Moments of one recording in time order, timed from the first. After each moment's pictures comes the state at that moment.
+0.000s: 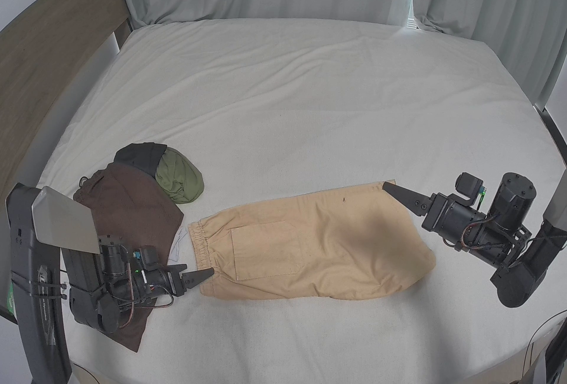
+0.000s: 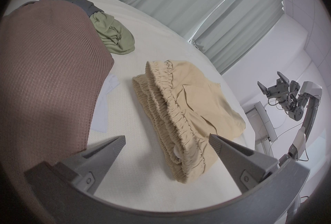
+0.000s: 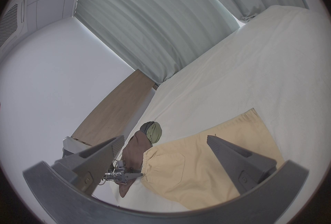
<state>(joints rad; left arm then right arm) -0.08 2.43 -0.39 -1.55 -0.59 -0.24 0.32 1.95 -0.40 -1.54 0.39 0.59</state>
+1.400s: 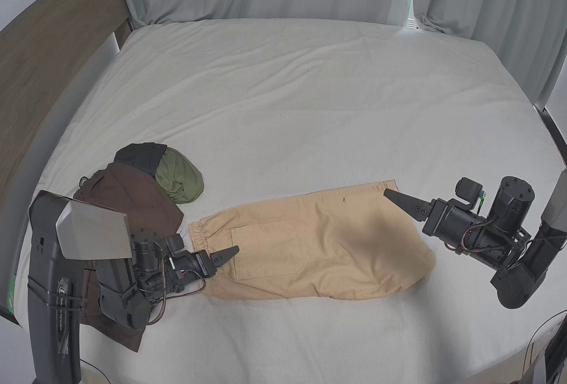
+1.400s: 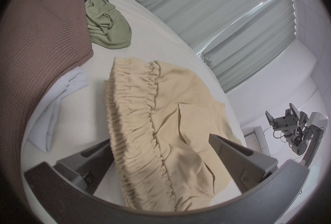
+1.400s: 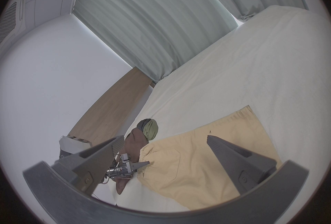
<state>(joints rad) -0.24 2.49 -0.57 -1.55 -0.38 -0.54 0.30 1.96 -0.38 -1.54 0.39 0.57</state>
